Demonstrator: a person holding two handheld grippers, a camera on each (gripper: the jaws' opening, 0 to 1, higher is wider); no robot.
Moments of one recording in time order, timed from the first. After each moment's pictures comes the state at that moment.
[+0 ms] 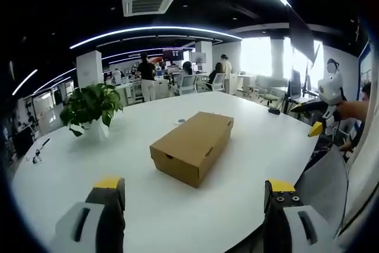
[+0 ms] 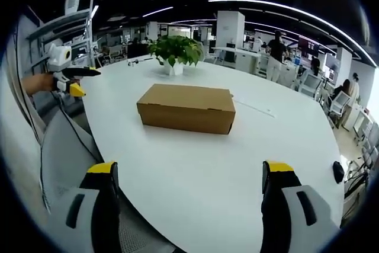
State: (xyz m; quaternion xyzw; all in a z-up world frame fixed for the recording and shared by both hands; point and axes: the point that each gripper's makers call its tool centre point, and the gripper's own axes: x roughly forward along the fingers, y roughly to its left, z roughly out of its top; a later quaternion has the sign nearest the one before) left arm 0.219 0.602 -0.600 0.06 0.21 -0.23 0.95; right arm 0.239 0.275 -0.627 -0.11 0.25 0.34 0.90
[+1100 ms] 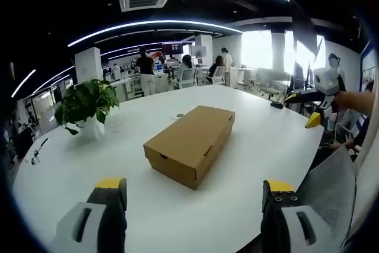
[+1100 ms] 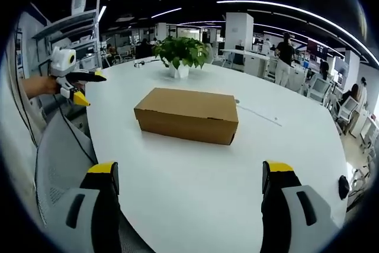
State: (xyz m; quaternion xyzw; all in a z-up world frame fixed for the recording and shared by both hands) left arm 0.242 0.583 -0.617 0.07 0.23 -0.23 0.94; right arm 0.280 0.286 -0.627 -0.11 0.24 0.37 0.89
